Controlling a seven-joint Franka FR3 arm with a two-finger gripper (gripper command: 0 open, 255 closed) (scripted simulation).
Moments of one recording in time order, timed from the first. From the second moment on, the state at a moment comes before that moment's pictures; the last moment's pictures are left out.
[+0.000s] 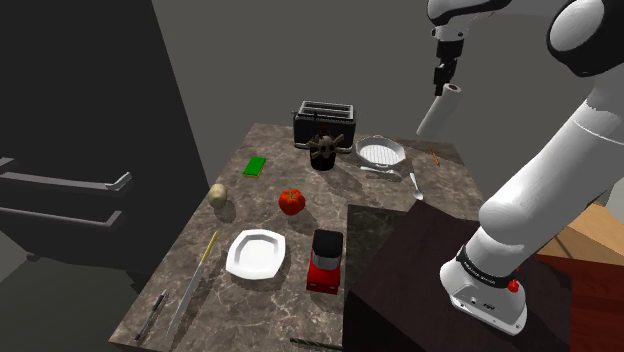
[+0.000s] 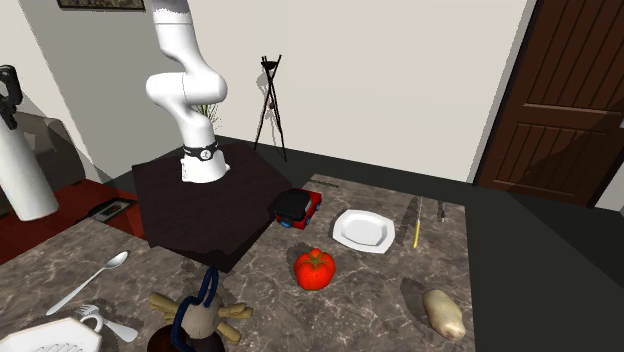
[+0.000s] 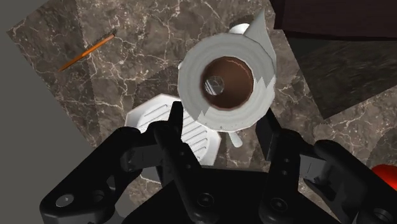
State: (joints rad) arm -0.42 -0.05 -0.36 -1.81 -0.16 1.66 -0.73
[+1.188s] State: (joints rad) arm -0.55 0.14 -0.47 -1.65 -0.10 1.70 -0.99
